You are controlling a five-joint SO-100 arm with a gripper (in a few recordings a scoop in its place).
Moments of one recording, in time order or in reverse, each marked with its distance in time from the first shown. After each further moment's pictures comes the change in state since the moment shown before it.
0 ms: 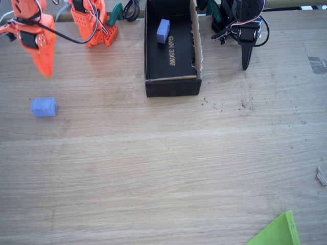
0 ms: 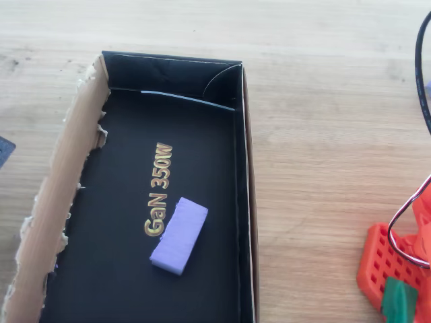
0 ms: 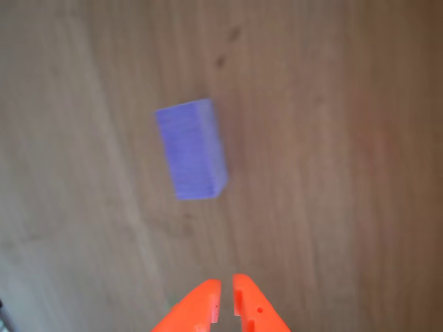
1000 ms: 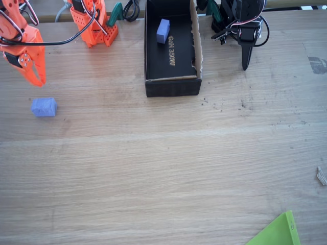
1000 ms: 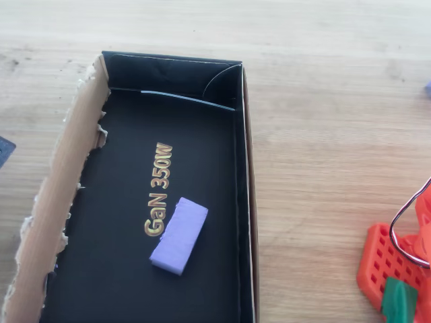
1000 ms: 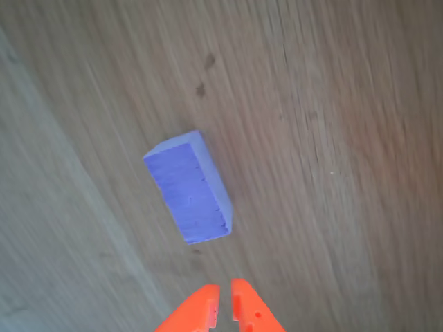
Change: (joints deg) arm 2.4 -25.8 -24.1 8.6 -6.2
